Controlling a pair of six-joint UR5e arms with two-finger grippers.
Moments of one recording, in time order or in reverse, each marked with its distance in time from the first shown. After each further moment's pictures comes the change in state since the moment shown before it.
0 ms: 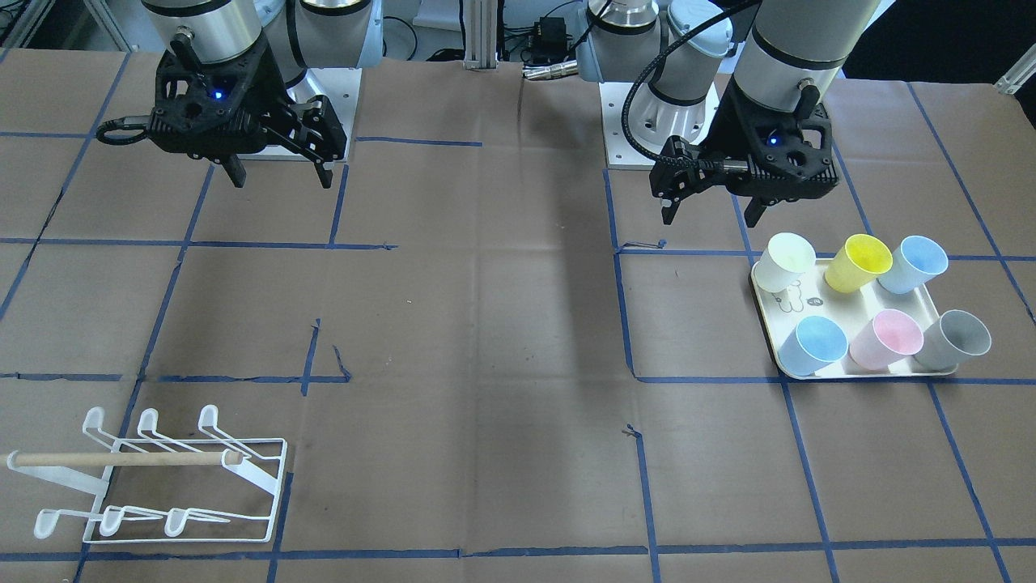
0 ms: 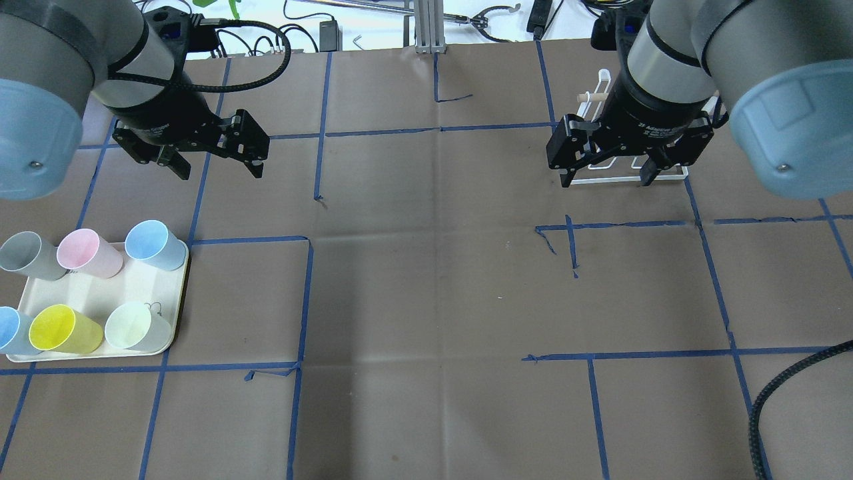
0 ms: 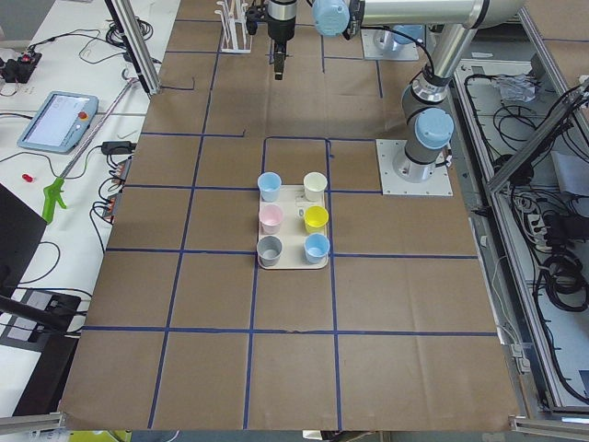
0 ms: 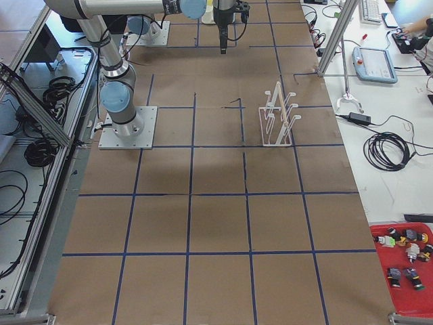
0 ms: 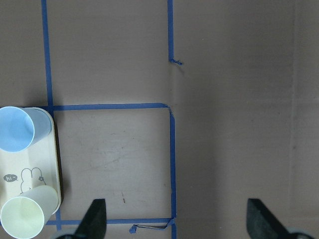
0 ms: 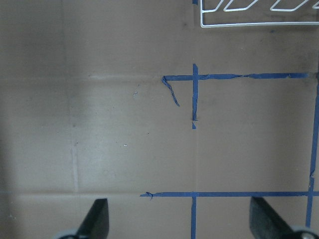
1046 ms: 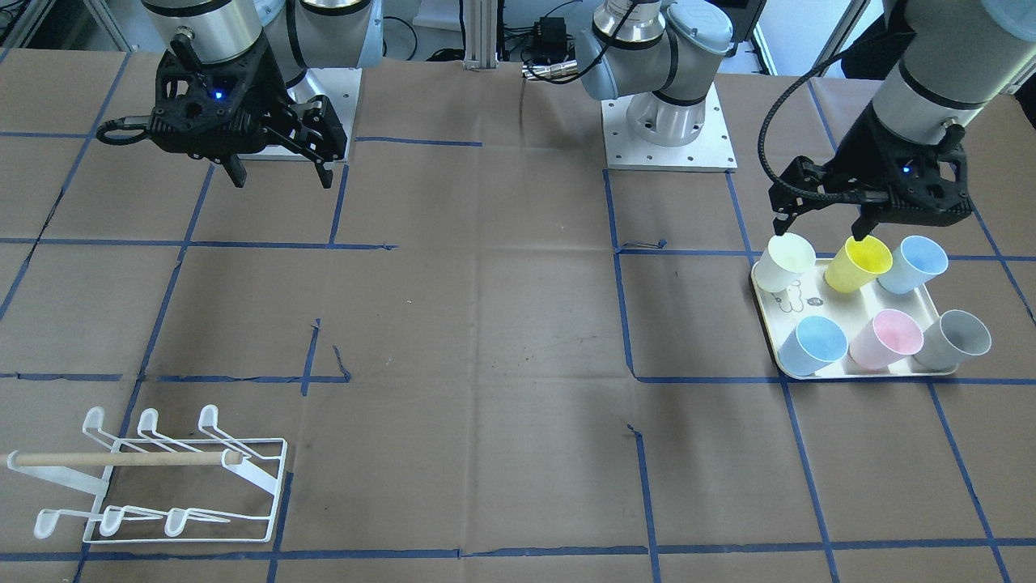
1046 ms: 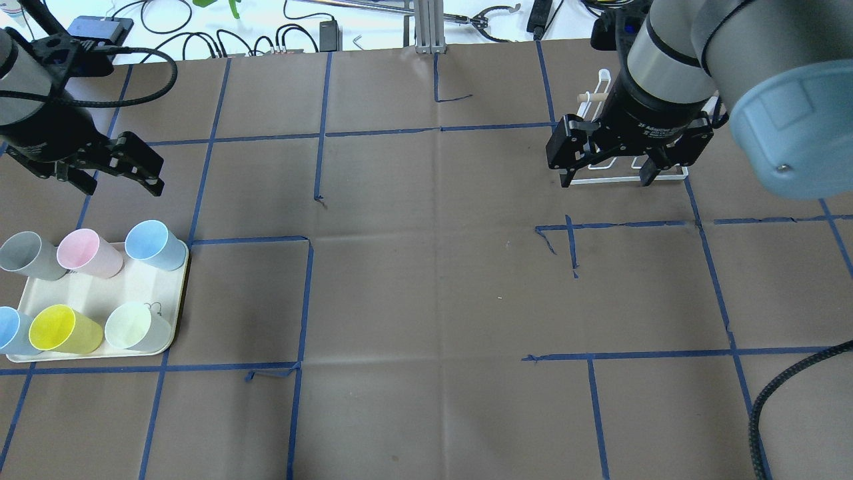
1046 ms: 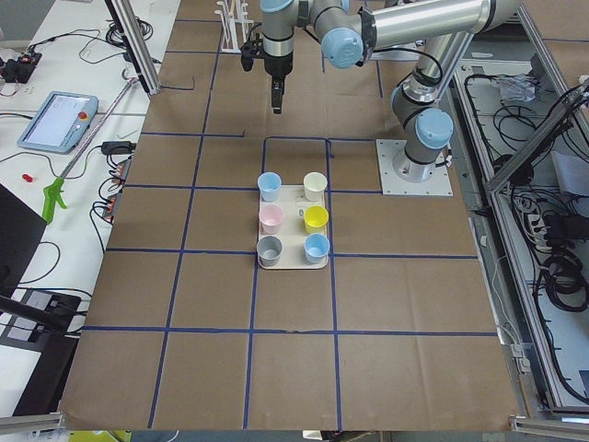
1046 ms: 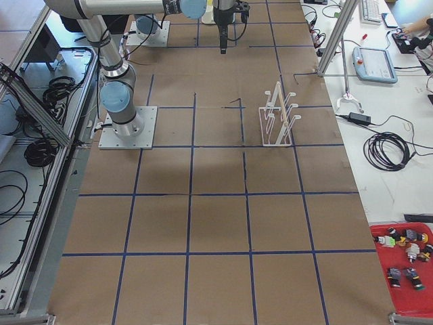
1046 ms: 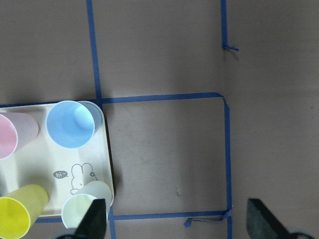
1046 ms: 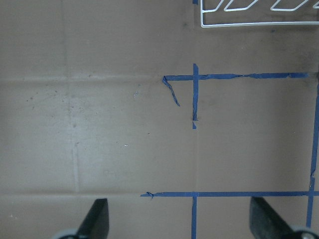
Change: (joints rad) left arm 0.321 0.005 -0.059 -0.003 0.007 0.371; right arm 0.000 0.000 0.000 0.000 0.001 0.001
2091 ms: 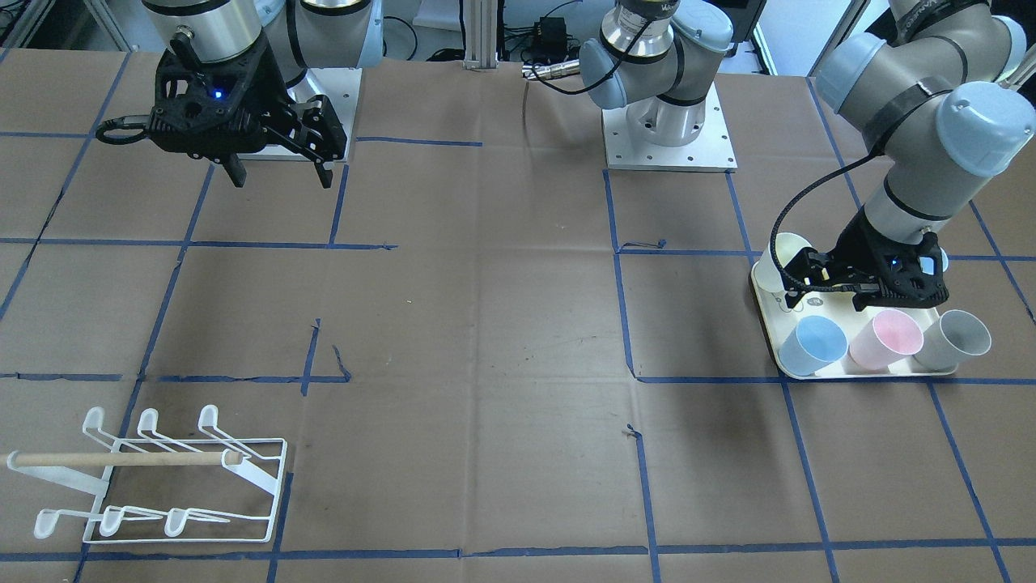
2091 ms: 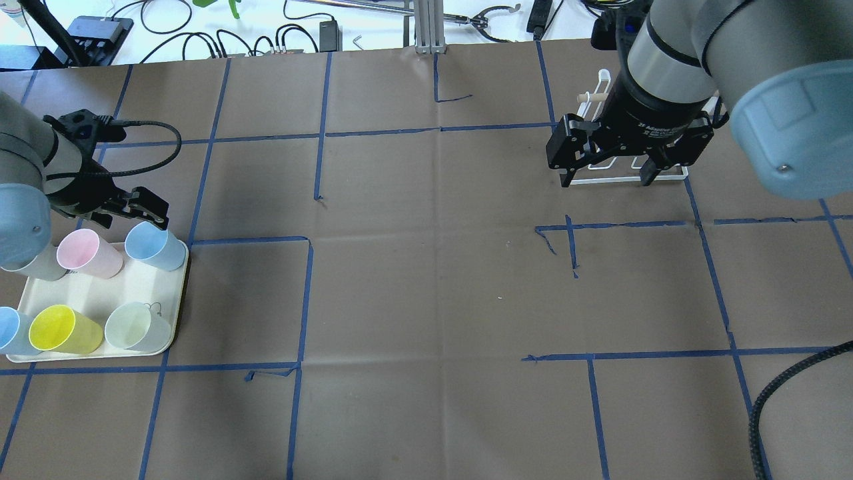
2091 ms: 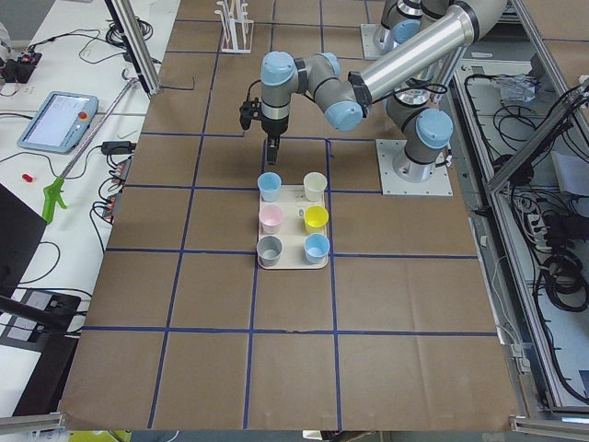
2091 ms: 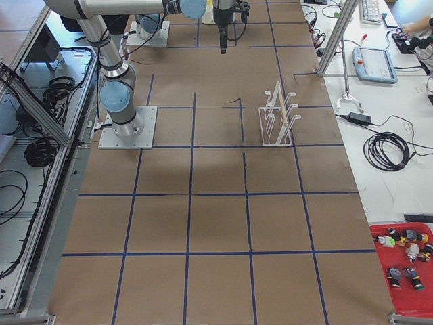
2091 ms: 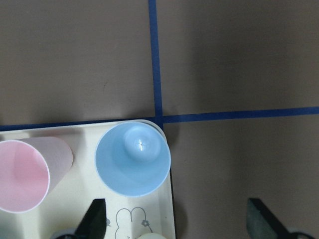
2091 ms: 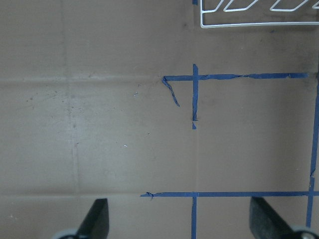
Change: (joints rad) left arm 0.091 -0.132 -0.259 0.460 -0.007 0.080; right arm 0.000 0.000 -0.001 0.000 -0.001 0.001
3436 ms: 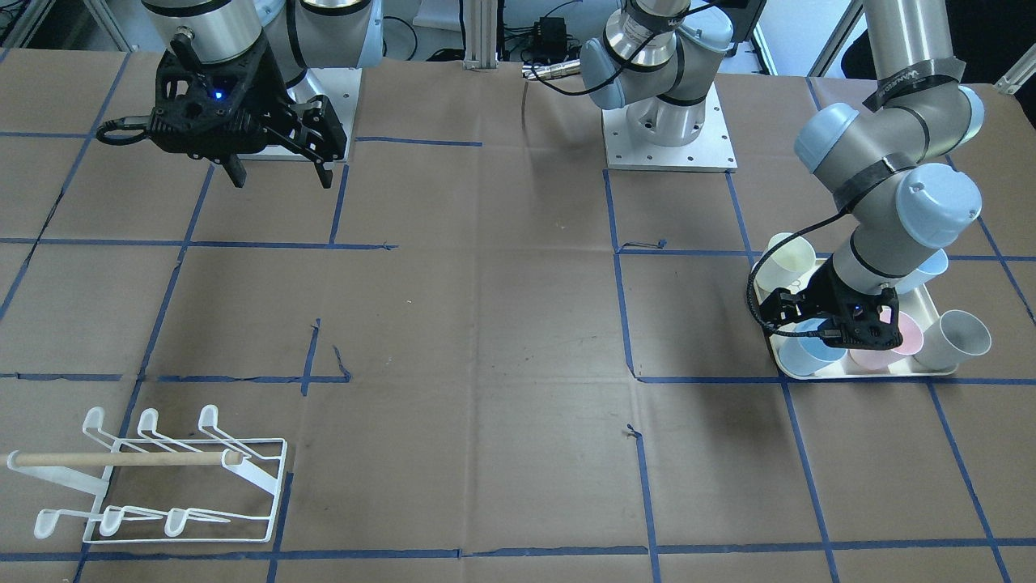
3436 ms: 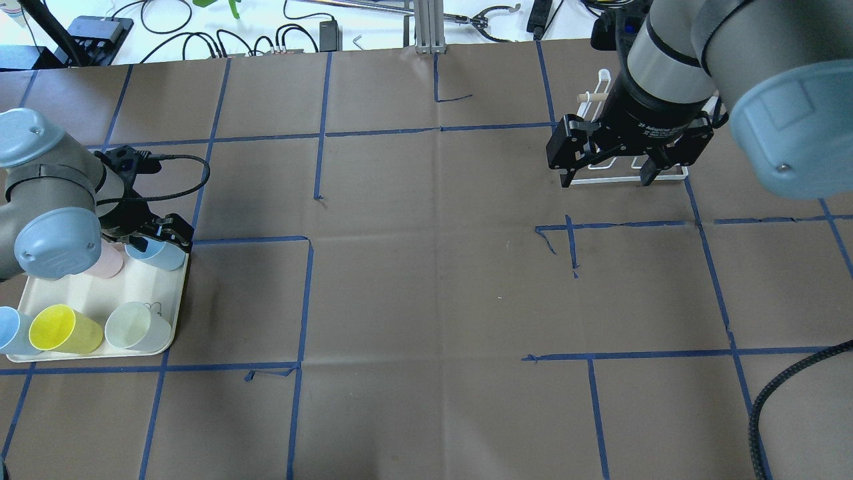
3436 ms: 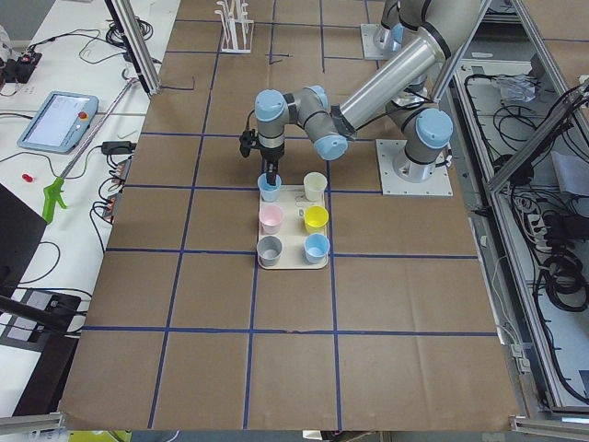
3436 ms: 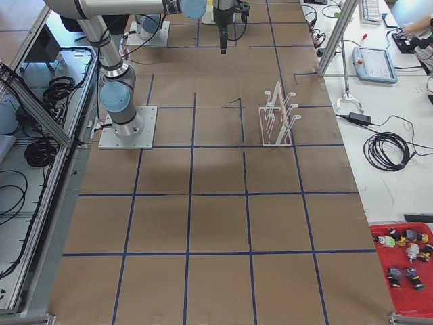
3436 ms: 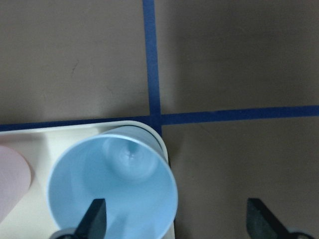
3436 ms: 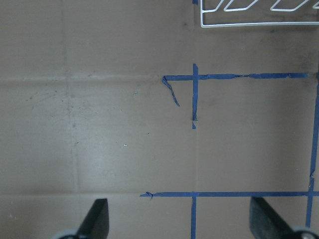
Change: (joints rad) left arm 0.001 -0.131 -0.043 0.109 0.012 0.003; right arm 0.000 0.000 0.001 0.000 0.000 -0.003
